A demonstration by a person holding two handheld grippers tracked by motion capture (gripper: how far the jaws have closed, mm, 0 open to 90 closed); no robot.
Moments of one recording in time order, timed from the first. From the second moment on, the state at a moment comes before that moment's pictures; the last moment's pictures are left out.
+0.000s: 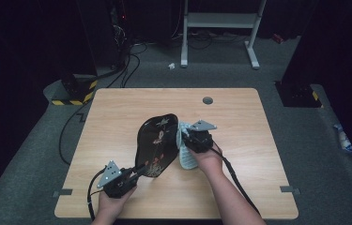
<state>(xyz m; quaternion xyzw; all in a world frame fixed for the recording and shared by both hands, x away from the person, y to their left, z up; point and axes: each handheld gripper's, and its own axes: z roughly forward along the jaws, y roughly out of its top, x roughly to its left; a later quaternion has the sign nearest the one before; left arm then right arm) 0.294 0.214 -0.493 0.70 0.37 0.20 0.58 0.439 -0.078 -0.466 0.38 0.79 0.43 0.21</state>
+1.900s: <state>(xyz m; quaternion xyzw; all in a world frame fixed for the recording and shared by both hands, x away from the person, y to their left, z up) 0.301 0.179 -0.491 0.73 0.35 0.18 0.56 0.333 -0.181 -0.504 0.39 0.78 0.40 0.27</state>
